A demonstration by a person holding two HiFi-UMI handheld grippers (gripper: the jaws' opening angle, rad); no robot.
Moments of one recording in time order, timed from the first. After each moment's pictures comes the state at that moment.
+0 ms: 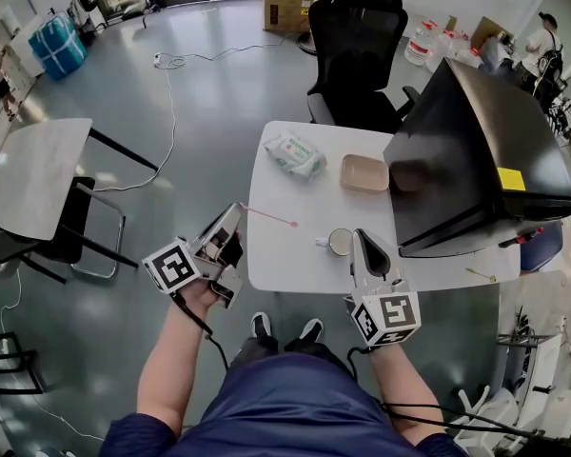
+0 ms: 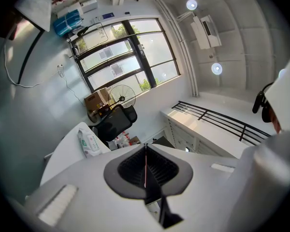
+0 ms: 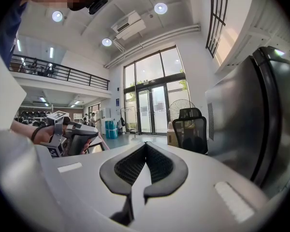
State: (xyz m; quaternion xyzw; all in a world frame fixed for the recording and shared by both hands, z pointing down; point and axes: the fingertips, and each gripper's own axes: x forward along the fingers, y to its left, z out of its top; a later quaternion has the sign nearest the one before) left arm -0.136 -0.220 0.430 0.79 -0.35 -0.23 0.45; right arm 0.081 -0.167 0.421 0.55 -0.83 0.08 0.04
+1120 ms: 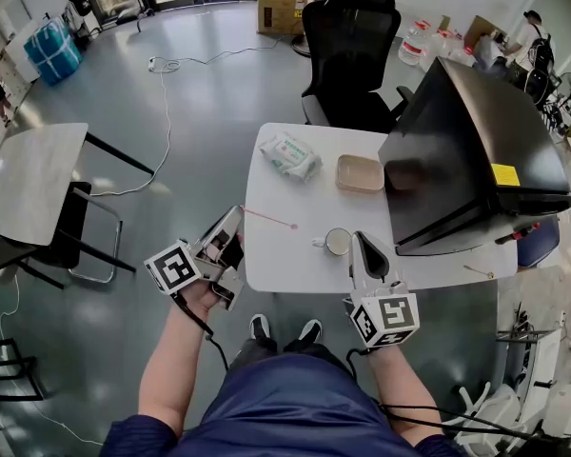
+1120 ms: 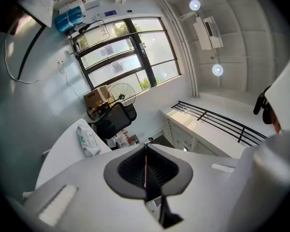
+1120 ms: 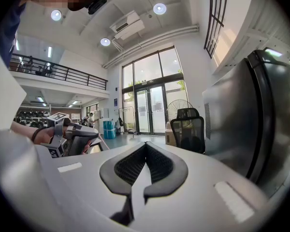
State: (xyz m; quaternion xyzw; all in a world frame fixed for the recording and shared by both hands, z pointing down) left arm -0.129 -0.220 0.435 0.79 -0.33 -0.23 0.46; right arm 0.087 -0.161 0.422 0.56 -0.82 0.09 0.04
